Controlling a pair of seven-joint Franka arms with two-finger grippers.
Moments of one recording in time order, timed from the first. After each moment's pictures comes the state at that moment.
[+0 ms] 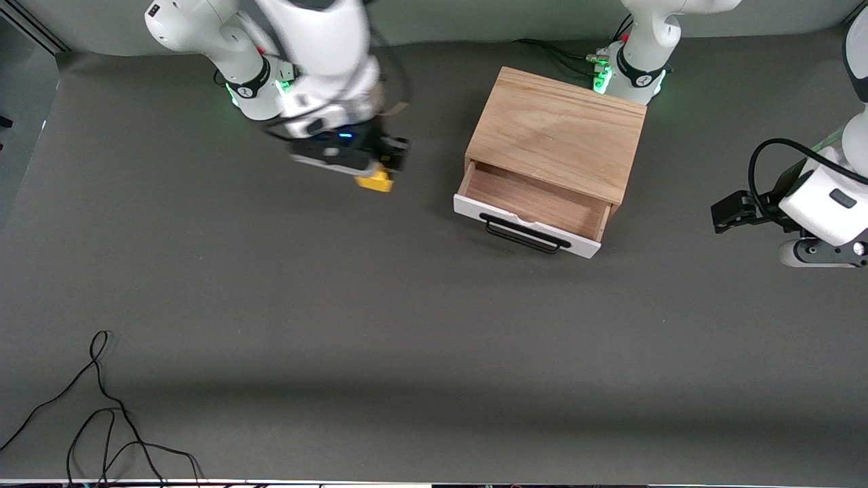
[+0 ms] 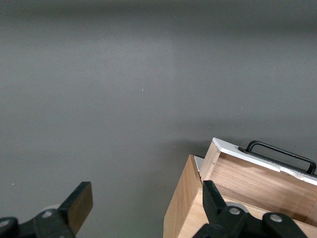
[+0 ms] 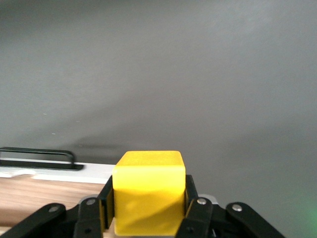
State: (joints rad) left arm -0.10 0.26 -0.05 -1.22 0.06 1.42 -0.12; right arm 0.93 0.29 -0.17 -1.46 0.00 1.77 1.15
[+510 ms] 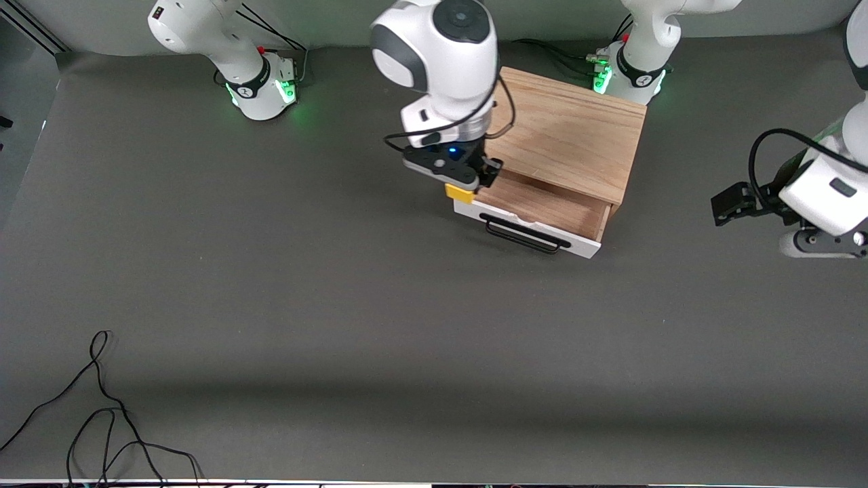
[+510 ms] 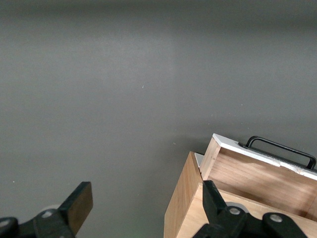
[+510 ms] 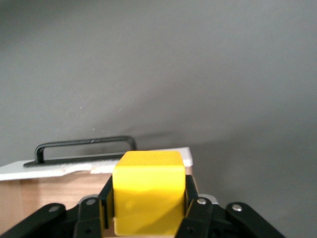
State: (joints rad) left arm -0.10 0.19 -0.05 -1.31 0.06 1.44 -0.12; right arm 1.03 0.59 -0.14 -1.19 0.02 1.84 1.42
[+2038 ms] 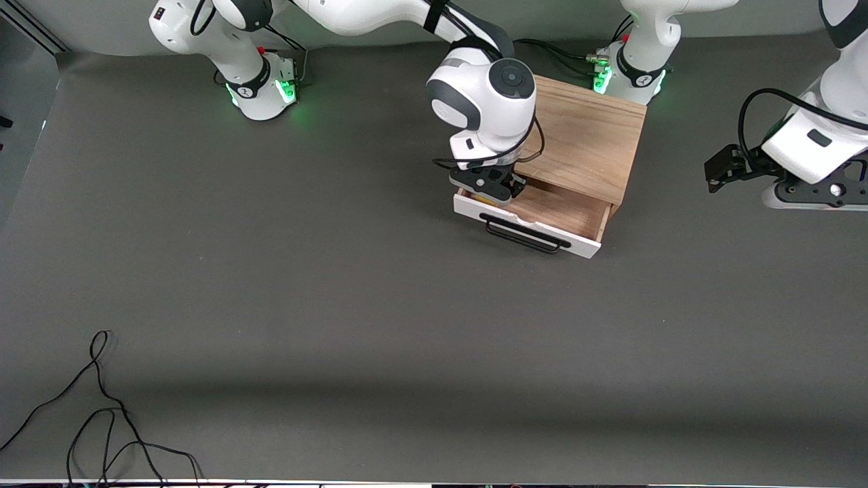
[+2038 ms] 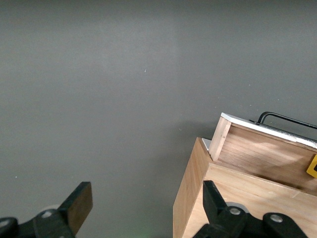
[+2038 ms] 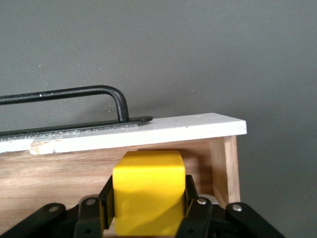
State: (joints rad) left arm 0.00 -0.01 -0.14 -1.62 0.06 1.56 -0.07; right arm 1.06 0.78 -0.08 -1.16 0.02 1.93 1.49
